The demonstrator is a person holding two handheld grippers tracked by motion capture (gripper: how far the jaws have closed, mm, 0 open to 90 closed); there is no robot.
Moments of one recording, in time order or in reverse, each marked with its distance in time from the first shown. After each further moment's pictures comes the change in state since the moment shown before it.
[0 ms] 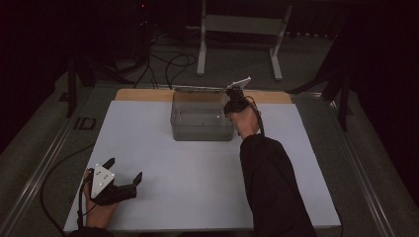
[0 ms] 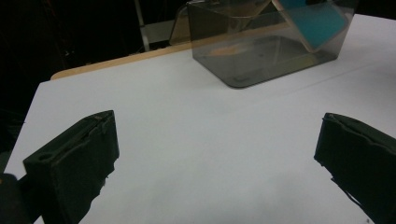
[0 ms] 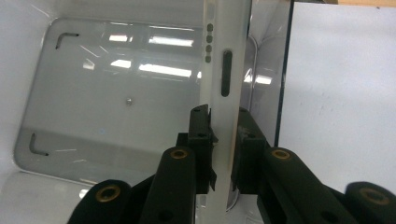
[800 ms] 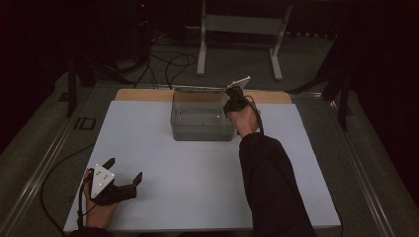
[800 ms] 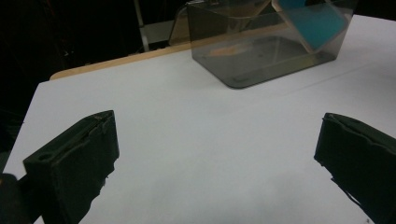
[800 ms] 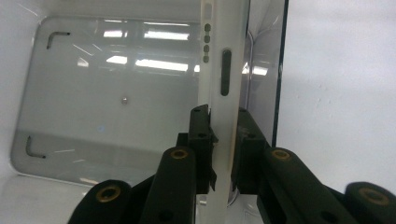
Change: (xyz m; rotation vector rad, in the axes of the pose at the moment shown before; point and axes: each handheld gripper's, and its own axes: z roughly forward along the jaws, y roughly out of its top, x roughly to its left) left arm 0.000 0.000 0.000 -0.002 -0.001 -0.002; right arm 0.001 0.003 0.001 0.032 -0.017 0.029
